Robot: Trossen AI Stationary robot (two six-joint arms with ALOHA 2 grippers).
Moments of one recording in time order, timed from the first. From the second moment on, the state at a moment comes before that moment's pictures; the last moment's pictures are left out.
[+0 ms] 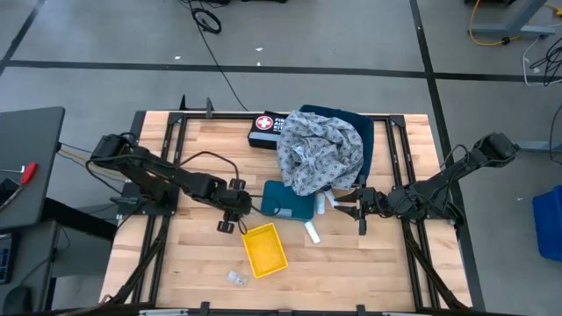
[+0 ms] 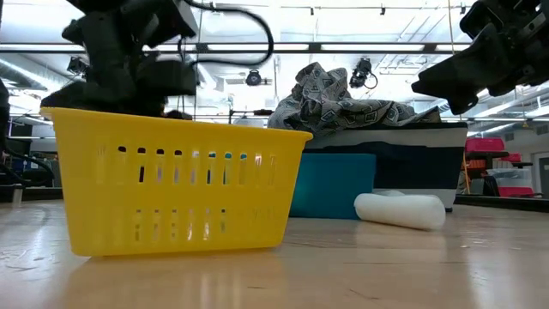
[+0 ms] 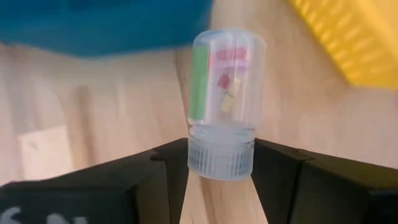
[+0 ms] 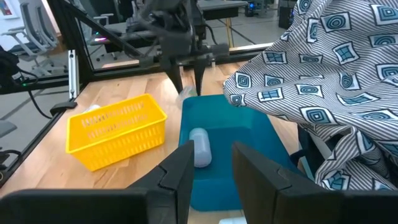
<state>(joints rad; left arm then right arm) -0.22 1.48 0.74 -0.39 -0.16 0.05 0.48 0.90 0.17 0.50 0.54 0.22</state>
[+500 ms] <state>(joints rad) -0.24 1.21 0.66 -0.07 -0.20 0.09 0.48 0.90 0.17 0.50 0.53 0.22</state>
